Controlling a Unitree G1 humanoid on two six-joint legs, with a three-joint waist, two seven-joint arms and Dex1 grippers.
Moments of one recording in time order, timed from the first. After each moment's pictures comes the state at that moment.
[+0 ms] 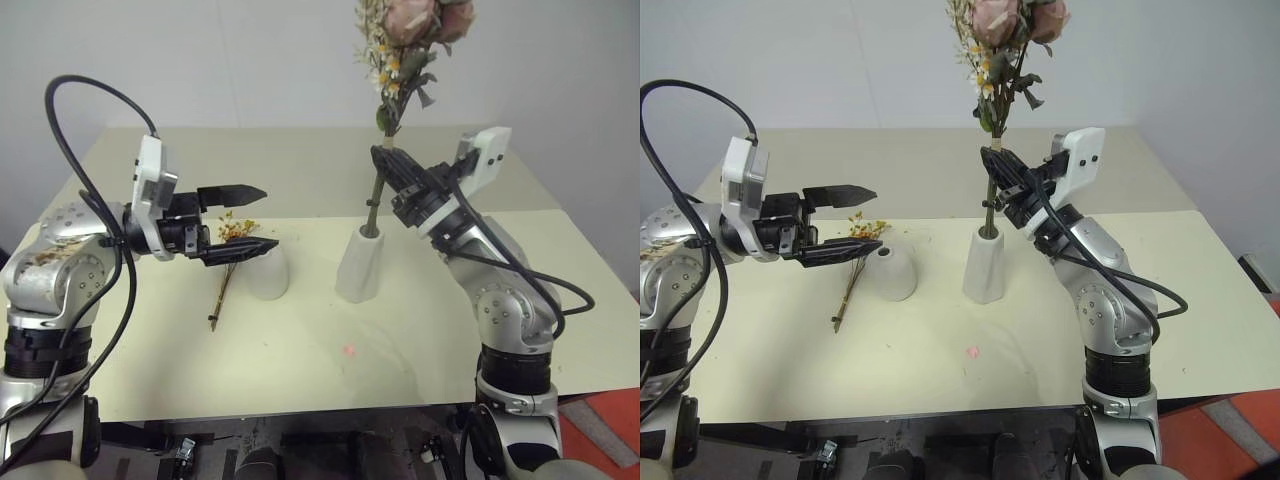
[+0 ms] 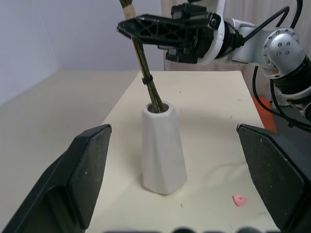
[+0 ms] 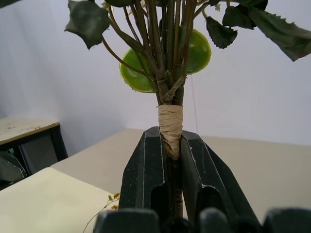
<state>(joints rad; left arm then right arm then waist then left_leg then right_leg) -0.65 0.81 0.16 -0.12 -0.70 0.57 -1.21 -0.67 -0.25 -0.12 -0.33 0.59 0.57 0.32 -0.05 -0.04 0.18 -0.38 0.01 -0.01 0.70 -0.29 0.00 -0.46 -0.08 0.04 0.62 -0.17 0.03</state>
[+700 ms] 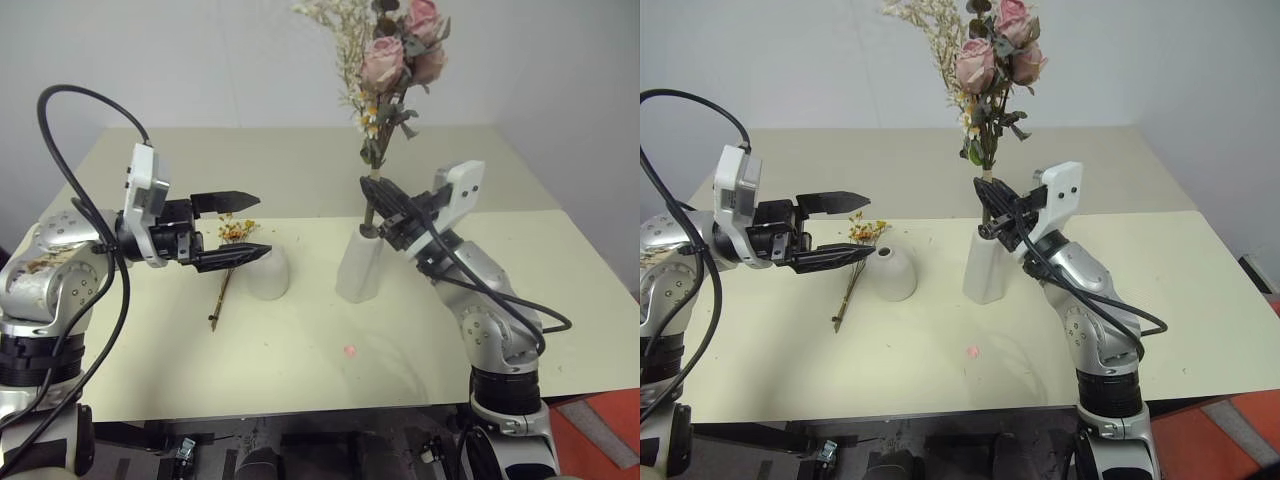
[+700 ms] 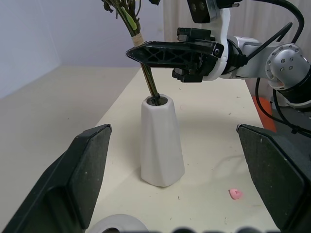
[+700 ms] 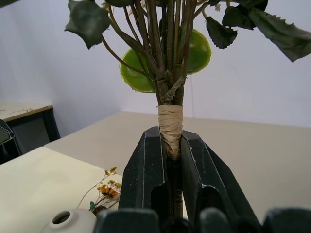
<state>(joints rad) -0.62 0.82 0.18 -0.12 -0.71 0.57 -1.22 -0.55 -0.22 -0.05 -0.34 0.49 0.50 0.32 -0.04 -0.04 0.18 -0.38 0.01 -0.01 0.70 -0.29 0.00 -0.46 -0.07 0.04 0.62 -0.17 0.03</state>
